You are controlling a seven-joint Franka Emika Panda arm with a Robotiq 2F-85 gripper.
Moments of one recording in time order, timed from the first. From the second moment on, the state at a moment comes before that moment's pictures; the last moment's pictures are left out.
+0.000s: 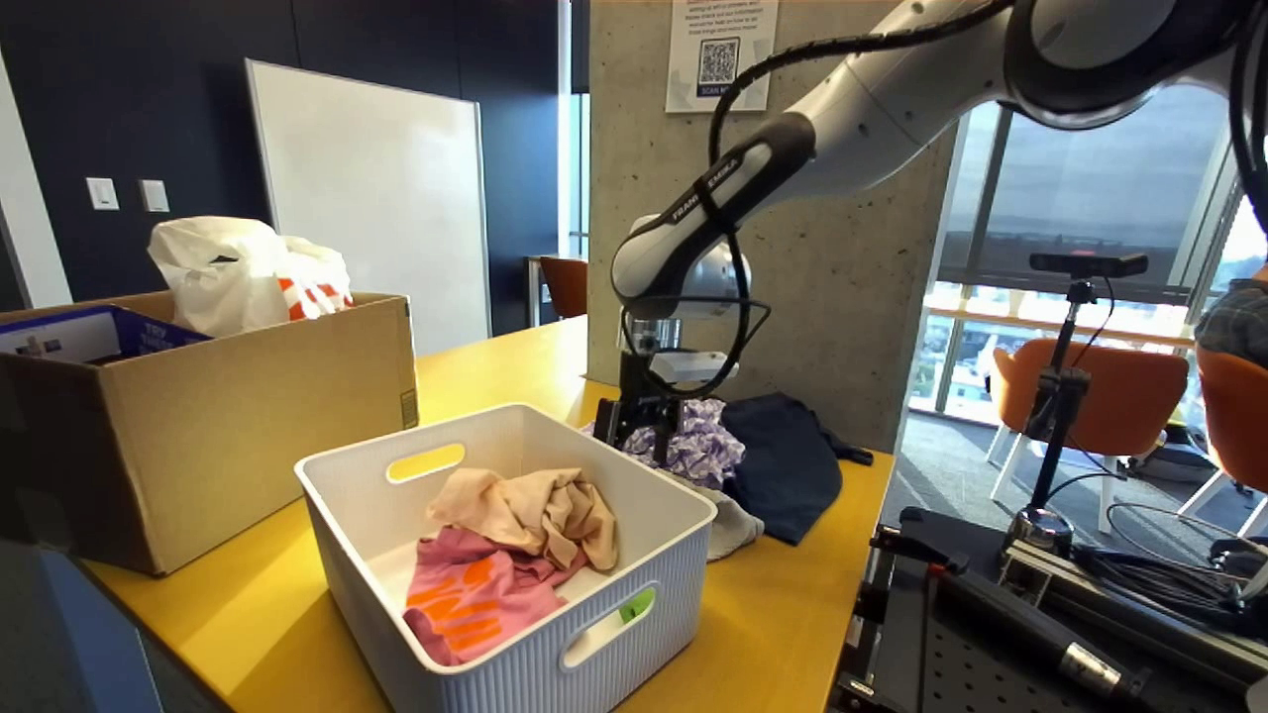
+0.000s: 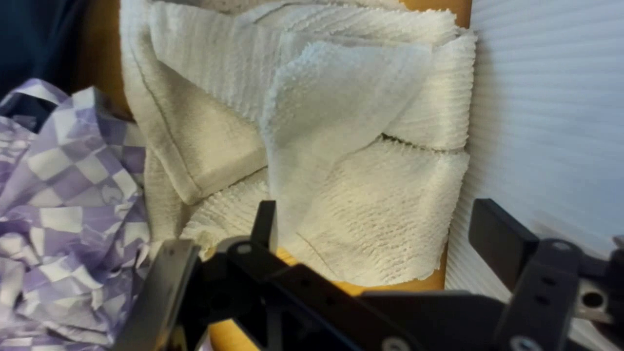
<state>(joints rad) -0.09 0.80 -0.02 -1.56 0.22 2.30 -0.03</state>
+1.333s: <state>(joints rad) -0.09 0.90 -0.05 -1.54 0.22 2.31 0.19</state>
